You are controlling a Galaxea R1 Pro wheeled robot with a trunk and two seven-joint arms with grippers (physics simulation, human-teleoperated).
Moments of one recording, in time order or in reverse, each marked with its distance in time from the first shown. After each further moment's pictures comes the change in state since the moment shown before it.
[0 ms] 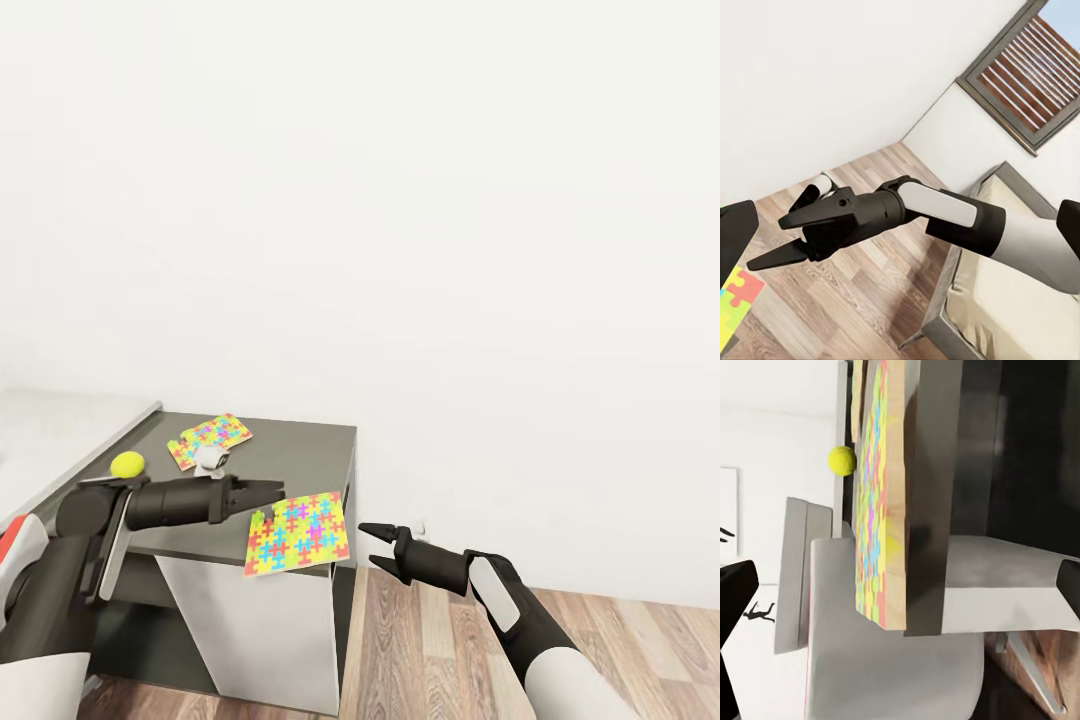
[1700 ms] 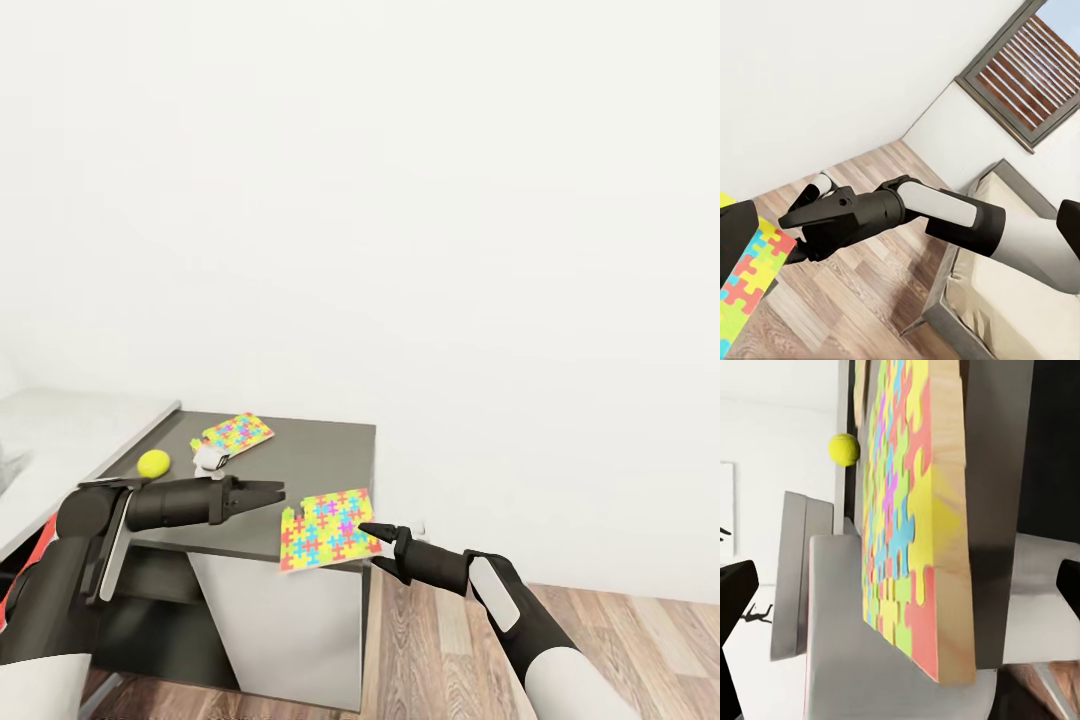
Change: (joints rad) left arm 0.002 -0.002 0.001 0.000 0.000 -0.002 0.000; right arm 0.000 0.000 0.000 0.000 0.000 0.003 0.003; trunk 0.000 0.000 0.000
